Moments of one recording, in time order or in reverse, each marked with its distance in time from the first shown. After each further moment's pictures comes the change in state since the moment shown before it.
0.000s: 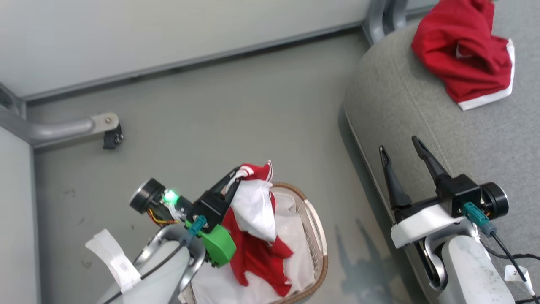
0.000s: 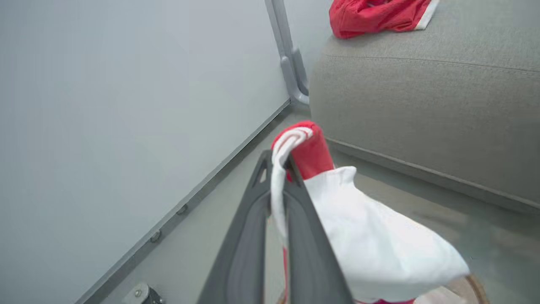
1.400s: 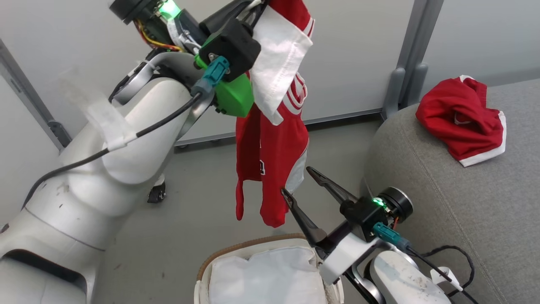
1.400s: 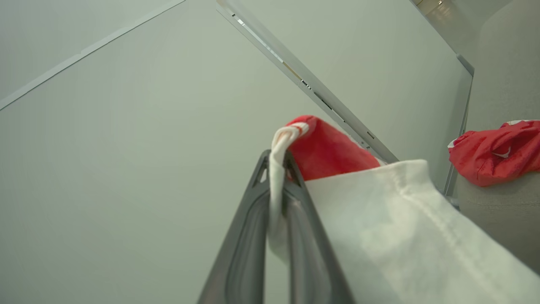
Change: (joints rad) left arm -0.640 0.021 -0.125 -0.042 -0.003 -0.045 0.125; right arm -0.067 0.000 0.433 0.049 0.114 0.000 0.000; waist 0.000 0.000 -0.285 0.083
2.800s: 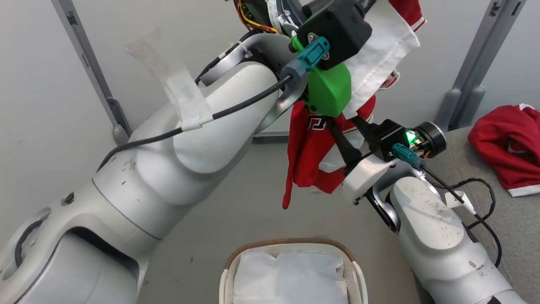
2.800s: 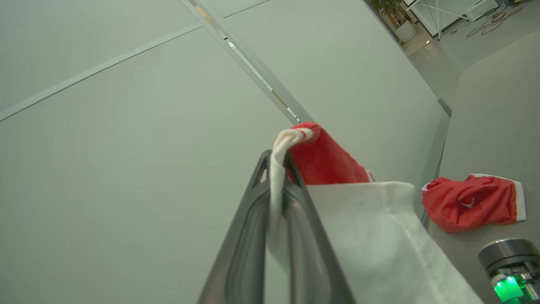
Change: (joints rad) left arm -0.133 -0.199 -0.120 0.014 -0.182 0.008 0.028; right arm -0.308 0.000 -0.157 0.311 -0.069 0.000 0.000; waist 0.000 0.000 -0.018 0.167
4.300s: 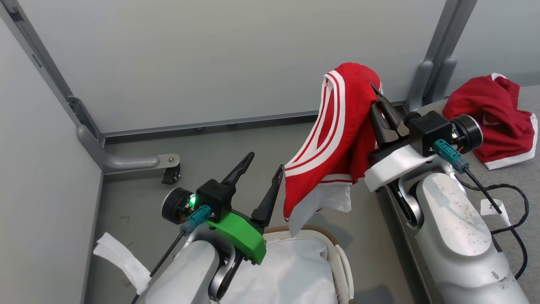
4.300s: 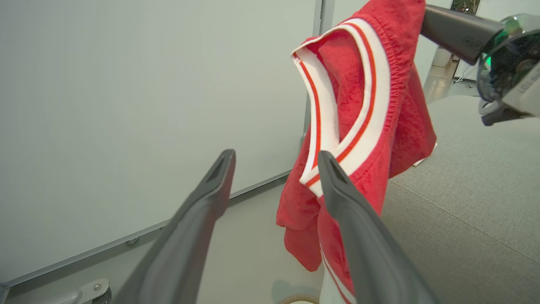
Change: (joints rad) left arm 0.795 0.052 0.265 -0.042 -0.128 0.042 -0.153; right arm 0.076 0.000 -0.158 -0.198 -0.030 0.000 0.000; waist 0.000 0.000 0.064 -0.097
